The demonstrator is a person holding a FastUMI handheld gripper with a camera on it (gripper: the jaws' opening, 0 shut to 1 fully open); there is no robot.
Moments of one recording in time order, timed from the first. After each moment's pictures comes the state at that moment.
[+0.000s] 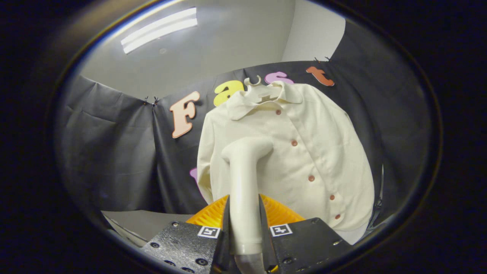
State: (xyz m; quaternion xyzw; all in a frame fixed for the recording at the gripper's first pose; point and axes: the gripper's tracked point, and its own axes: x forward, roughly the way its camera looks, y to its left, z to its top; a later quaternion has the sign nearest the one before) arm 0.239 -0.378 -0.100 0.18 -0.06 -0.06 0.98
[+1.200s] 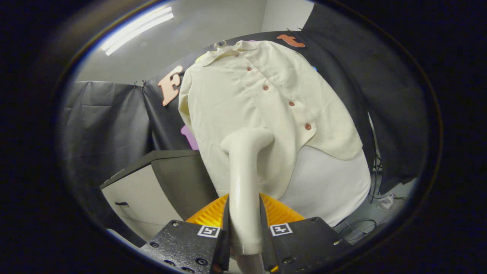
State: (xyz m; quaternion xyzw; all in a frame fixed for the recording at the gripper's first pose) arm 0.147 -0.356 -0.302 0.25 0.05 -0.05 0.97
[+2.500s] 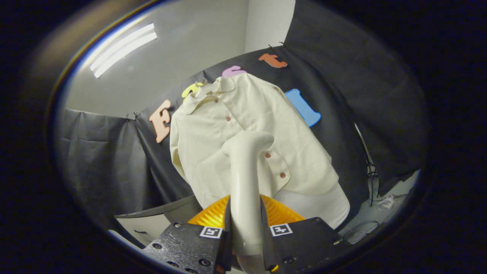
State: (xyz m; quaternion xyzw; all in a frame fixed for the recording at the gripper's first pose) arm 0.124 -0.464 -0.174 0.27 -0.04 -0.10 0.96
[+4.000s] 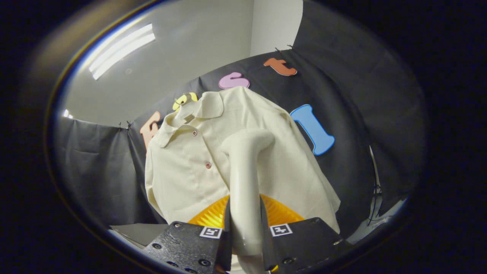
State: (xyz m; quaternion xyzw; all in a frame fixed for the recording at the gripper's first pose) arm 0.222 -0.567 -0.122 0.27 -0.05 -0.09 0.96
